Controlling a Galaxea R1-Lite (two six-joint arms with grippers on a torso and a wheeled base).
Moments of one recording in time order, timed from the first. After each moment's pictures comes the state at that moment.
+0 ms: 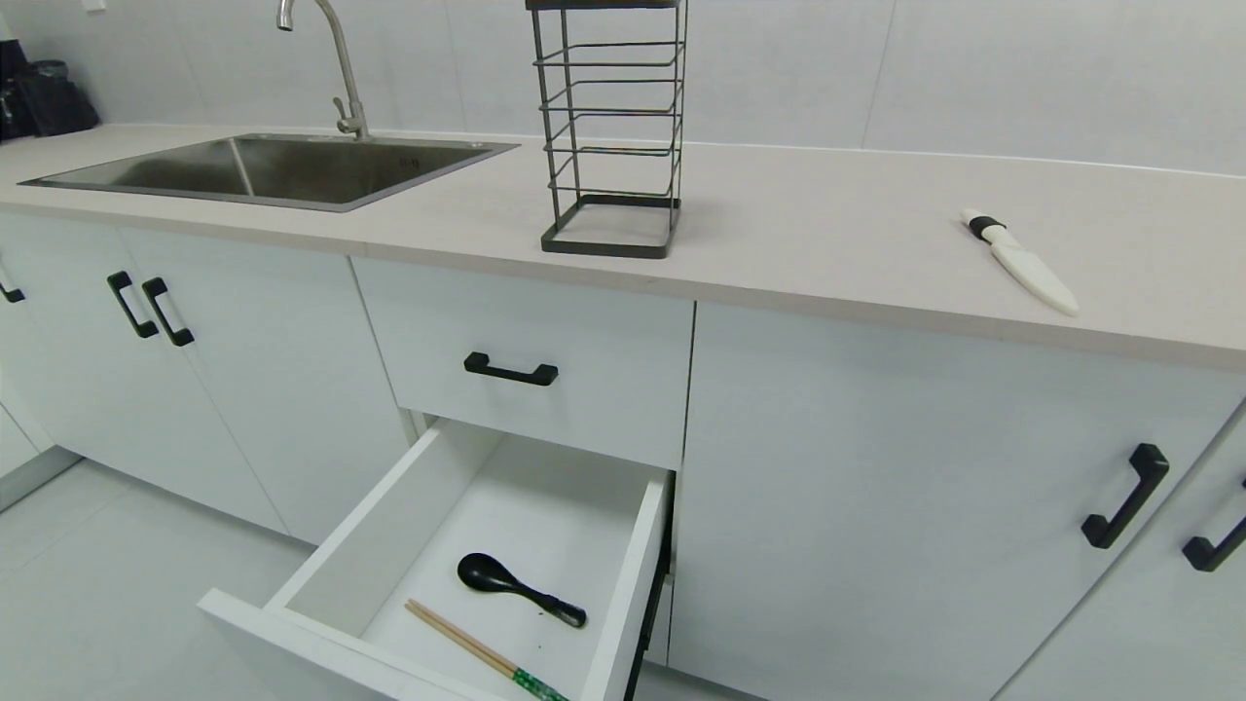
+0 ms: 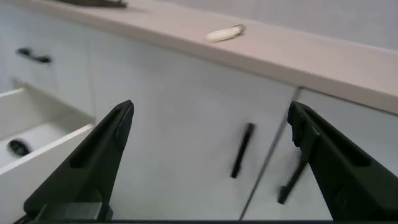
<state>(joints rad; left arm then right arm) 0.00 0.00 0.00 0.00 -0.07 0.00 0.08 0.27 -0.25 -0.23 0.06 -0.15</state>
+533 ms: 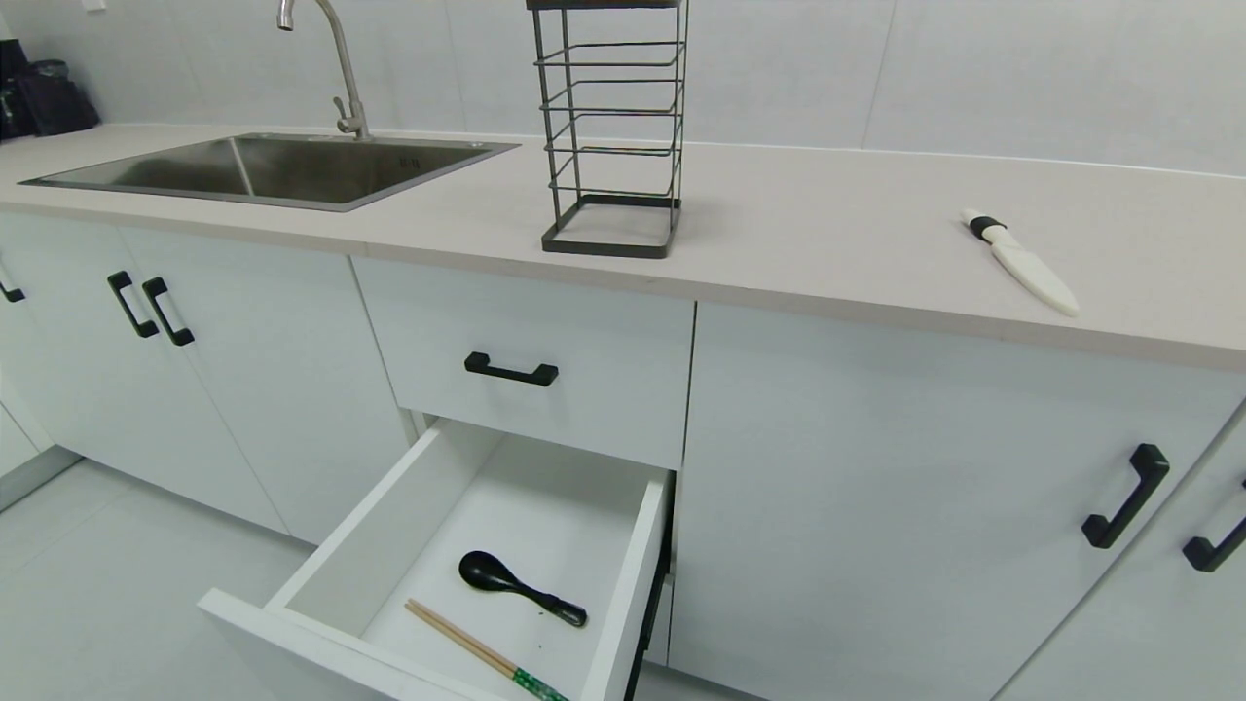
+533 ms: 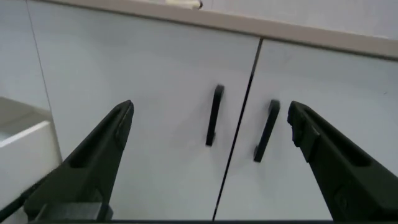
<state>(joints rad) 0.00 0.00 0.00 0.00 -0.07 0.00 -0.03 0.08 -0.02 -0.17 0.07 -0.12</state>
